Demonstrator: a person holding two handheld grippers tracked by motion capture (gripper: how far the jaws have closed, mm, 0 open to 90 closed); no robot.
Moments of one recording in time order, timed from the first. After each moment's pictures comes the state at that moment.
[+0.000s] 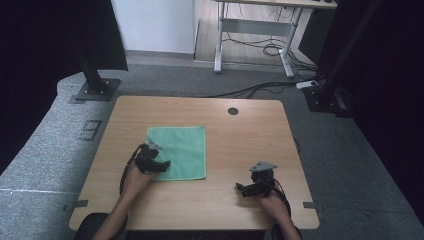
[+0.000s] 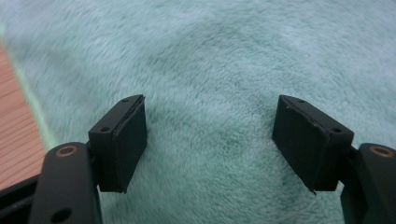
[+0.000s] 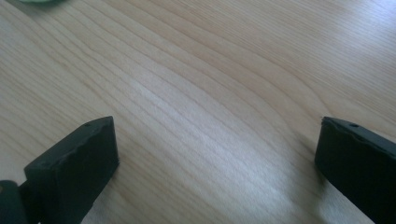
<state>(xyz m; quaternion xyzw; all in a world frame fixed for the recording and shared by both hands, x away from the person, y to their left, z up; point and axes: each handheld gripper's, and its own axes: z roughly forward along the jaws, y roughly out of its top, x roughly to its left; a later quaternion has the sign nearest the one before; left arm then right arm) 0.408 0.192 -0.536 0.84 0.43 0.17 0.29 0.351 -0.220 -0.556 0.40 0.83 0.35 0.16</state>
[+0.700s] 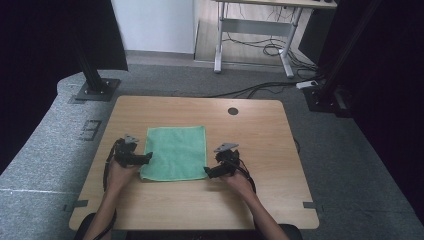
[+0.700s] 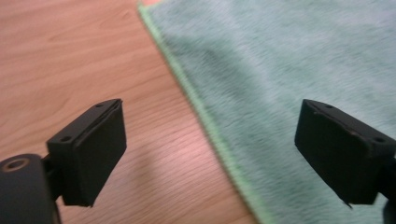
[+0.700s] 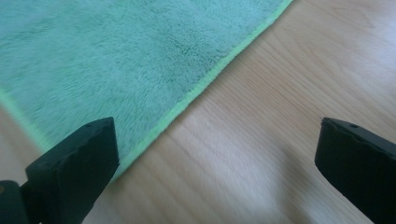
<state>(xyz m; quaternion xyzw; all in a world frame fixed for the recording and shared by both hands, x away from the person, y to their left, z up) 0.421 0.266 -0.532 0.78 0.50 0.21 0.31 0.414 -0.108 -0.542 0.36 0.85 0.36 0.14</state>
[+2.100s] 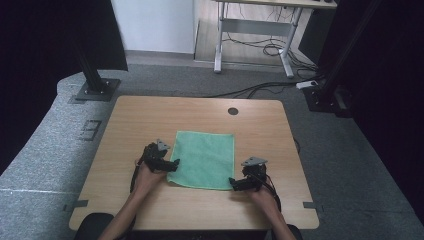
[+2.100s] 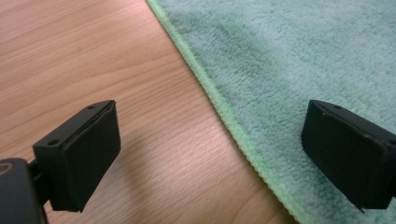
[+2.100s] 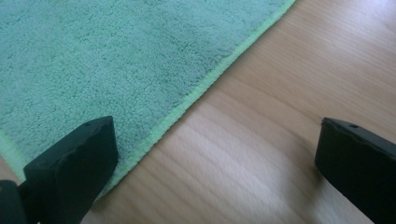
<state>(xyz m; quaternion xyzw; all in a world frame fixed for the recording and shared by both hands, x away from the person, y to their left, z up) 0.418 0.168 -0.548 0.82 0.44 0.21 0.31 0.367 -0.194 -0.555 0.42 0.82 0.34 0.17</state>
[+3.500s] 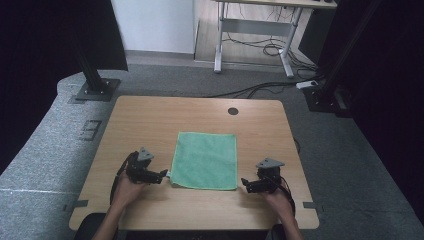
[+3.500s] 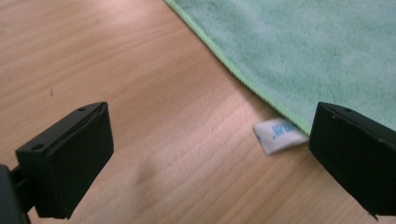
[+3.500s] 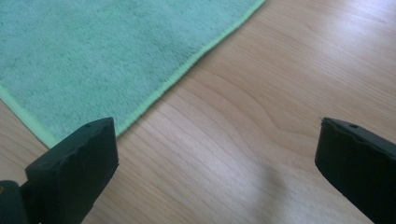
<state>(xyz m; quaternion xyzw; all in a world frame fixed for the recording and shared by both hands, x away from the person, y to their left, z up) 0.363 0.213 -0.523 0.83 0.41 0.18 0.34 0.350 -0.235 -0.535 0.41 0.82 0.36 0.19</state>
